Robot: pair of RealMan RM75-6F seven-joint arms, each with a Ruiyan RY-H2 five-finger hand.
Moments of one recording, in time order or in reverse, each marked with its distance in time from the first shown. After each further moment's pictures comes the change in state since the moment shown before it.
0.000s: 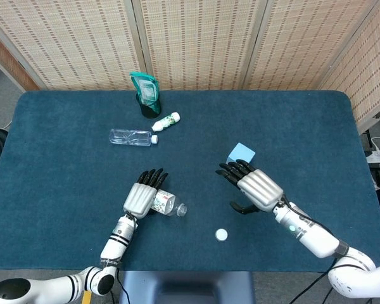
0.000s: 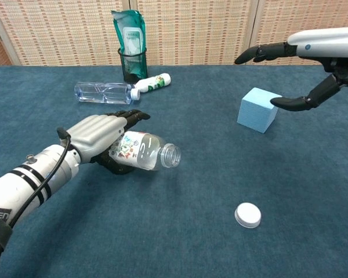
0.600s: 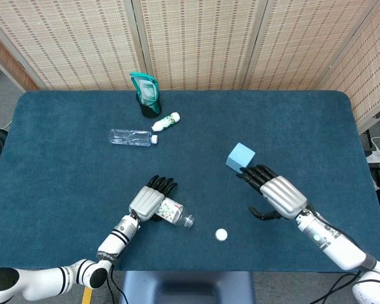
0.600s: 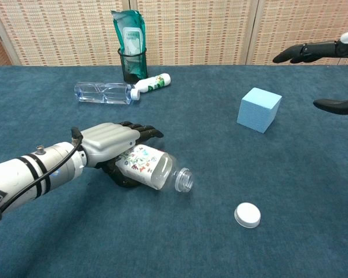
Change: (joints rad) left arm -0.085 0.124 0.037 -0.112 -0.136 -0.216 0.144; right arm -0.113 0.069 -0.061 0.041 -0.160 0.108 0.190
